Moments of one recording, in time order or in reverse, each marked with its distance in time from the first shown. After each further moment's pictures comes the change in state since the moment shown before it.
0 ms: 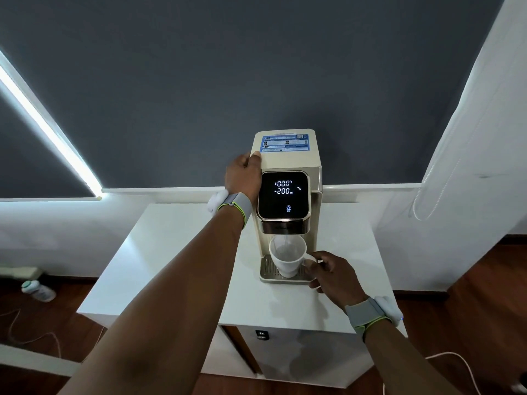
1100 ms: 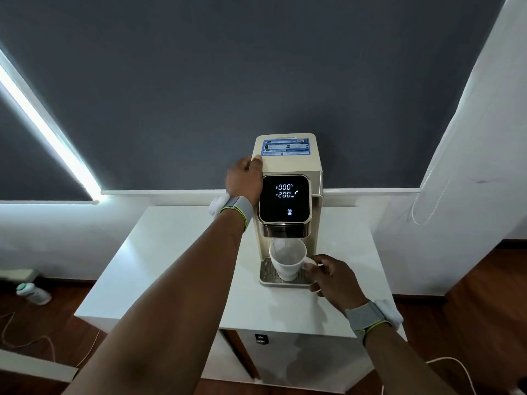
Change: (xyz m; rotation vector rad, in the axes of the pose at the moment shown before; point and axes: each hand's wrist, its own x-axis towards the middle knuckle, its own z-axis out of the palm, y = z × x) left_hand 0.000 0.000 -0.002 0.046 0.026 0.016; right_hand -0.002 -0.005 -0.001 -0.052 0.004 -0.023
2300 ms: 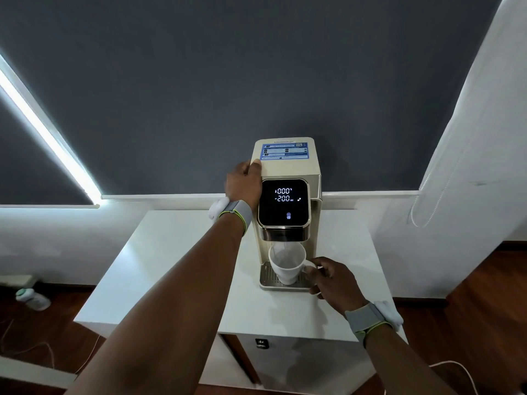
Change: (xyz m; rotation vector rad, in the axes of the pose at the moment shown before) left_hand 0.004 -0.004 0.002 0.003 0.002 0.000; right_hand -0.001 -0.007 -0.003 -0.013 -0.002 0.001
